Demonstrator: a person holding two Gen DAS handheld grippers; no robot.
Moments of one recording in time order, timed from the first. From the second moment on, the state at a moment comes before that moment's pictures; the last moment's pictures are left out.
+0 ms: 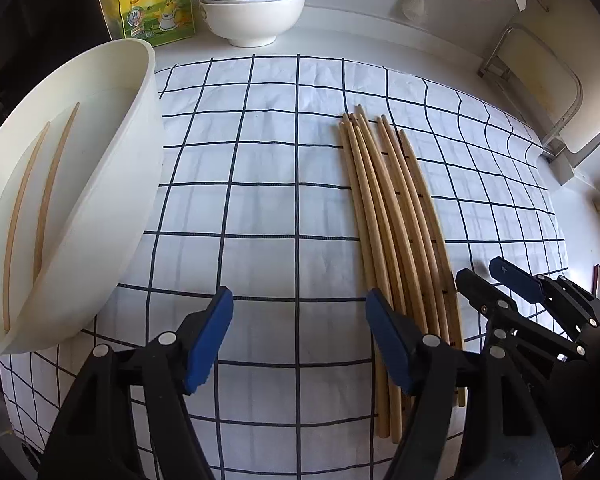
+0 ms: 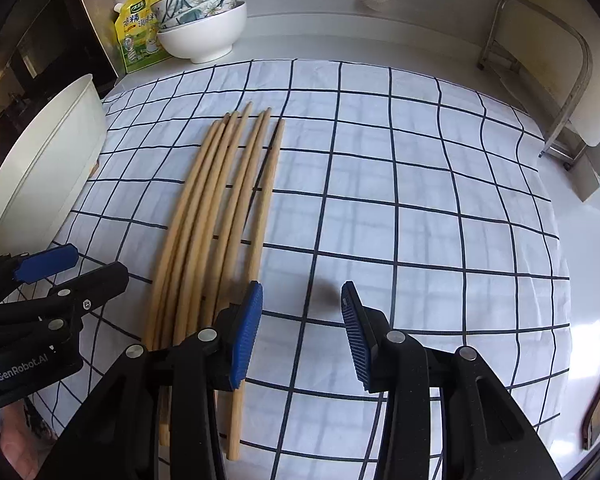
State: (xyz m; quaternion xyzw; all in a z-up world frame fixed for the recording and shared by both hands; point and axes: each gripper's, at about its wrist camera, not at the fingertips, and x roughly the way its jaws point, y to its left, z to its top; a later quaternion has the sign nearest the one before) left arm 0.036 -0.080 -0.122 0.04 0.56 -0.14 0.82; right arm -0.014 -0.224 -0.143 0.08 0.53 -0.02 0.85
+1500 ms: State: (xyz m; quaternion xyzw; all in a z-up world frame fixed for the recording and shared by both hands) left arm 0.040 -0.084 -0.139 0.09 0.56 -0.09 0.82; right arm -0.013 -0.233 -0.145 0.08 0.52 -0.02 0.85
